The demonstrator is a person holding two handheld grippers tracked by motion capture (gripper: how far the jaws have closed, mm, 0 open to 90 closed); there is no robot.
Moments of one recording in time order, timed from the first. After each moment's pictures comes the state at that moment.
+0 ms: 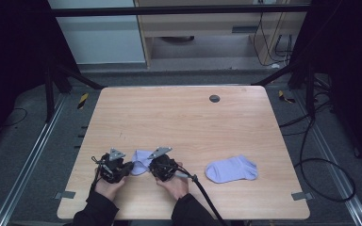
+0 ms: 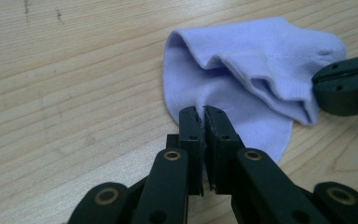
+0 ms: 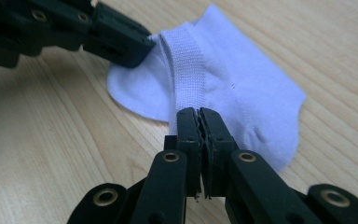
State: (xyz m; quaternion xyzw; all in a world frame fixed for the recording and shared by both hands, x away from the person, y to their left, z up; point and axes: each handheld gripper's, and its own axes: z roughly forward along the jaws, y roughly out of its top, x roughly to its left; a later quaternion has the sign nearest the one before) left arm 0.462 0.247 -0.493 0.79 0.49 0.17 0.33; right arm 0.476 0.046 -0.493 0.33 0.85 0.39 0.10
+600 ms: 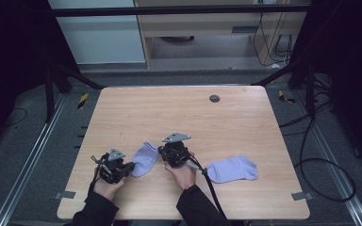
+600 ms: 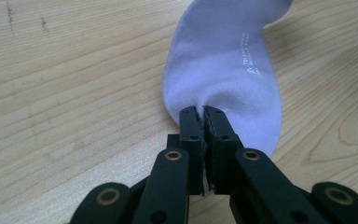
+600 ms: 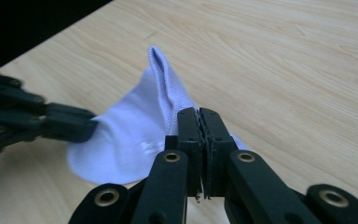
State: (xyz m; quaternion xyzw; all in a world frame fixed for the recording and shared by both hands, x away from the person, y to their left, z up) left arm 0.460 0.247 -0.488 0.80 0.47 0.16 0.34; right arm 0.498 0.011 -0.460 0.41 0.79 0.44 0.14
